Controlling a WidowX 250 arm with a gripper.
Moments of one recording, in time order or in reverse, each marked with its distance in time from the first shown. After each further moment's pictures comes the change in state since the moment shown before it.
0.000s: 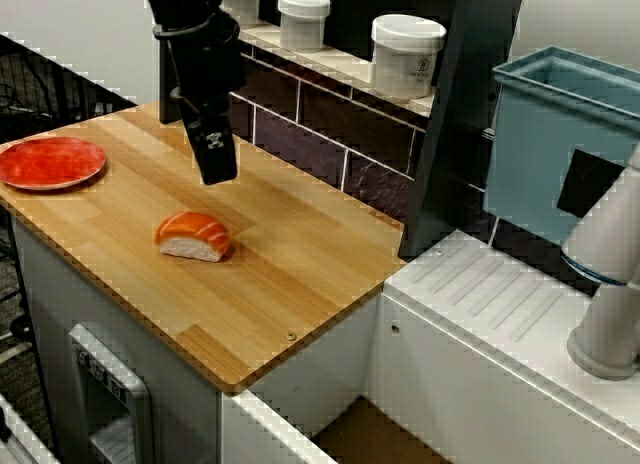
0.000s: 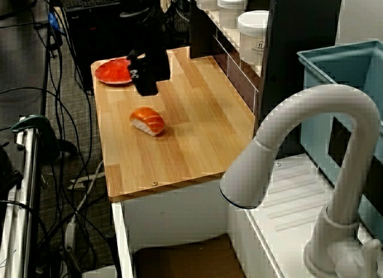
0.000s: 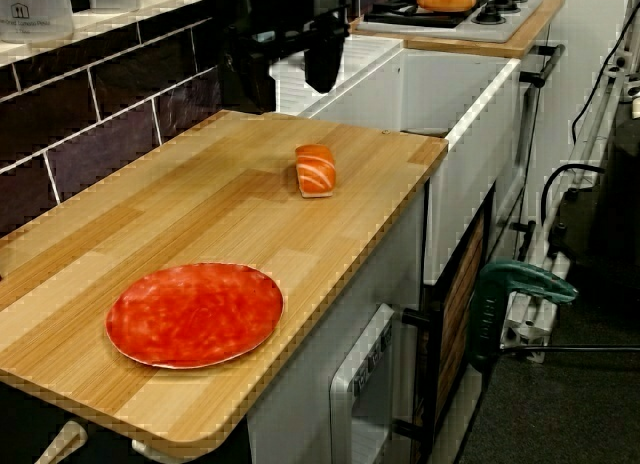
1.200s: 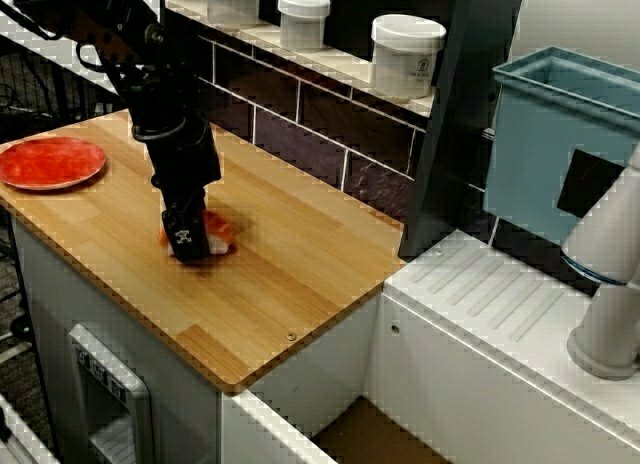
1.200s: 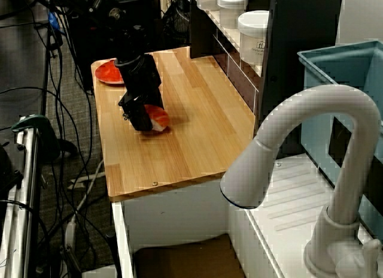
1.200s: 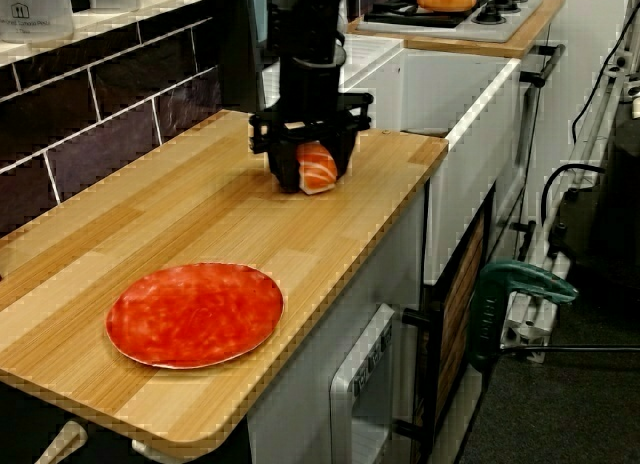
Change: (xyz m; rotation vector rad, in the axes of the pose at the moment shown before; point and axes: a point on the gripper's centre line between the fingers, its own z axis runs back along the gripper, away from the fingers) arm -0.028 0.003 -0.057 0.058 -0.001 -0.086
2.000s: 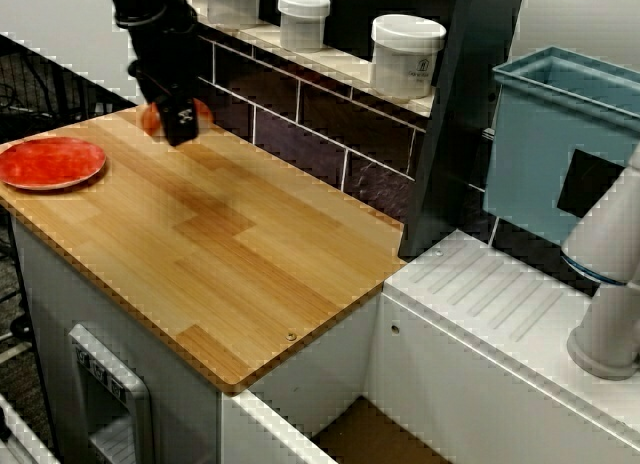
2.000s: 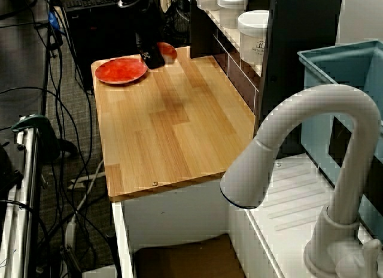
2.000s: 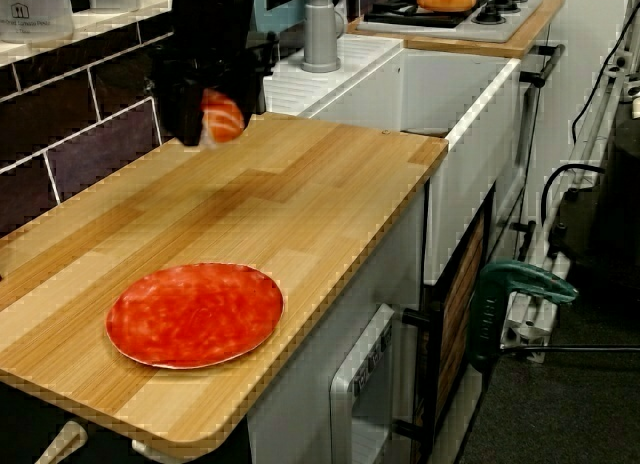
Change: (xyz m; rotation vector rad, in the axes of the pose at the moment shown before) arm -0.011 0.091 0.068 0.236 -0.049 0.337
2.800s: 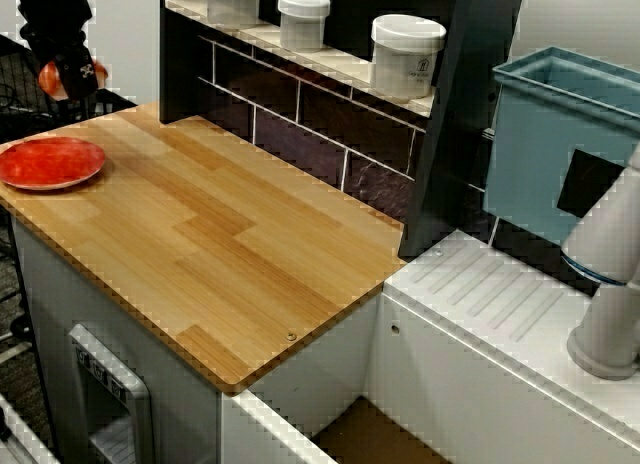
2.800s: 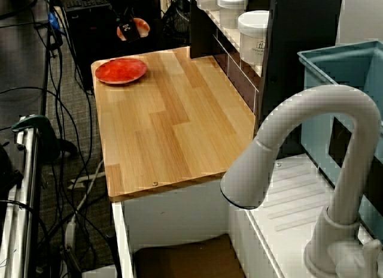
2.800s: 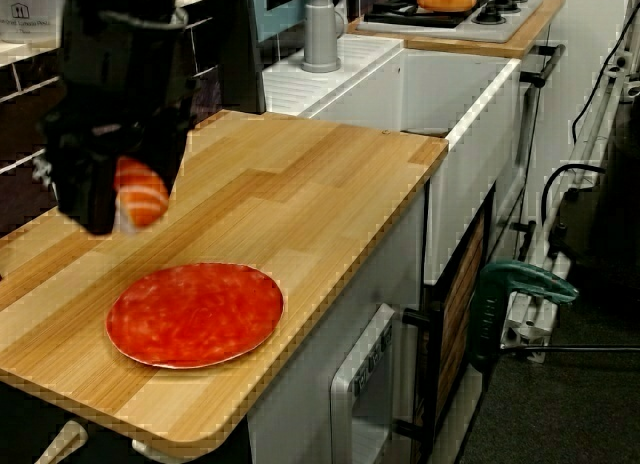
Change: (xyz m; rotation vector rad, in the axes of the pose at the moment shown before) arm -0.058 0.101 0.004 0.033 0.039 0.208
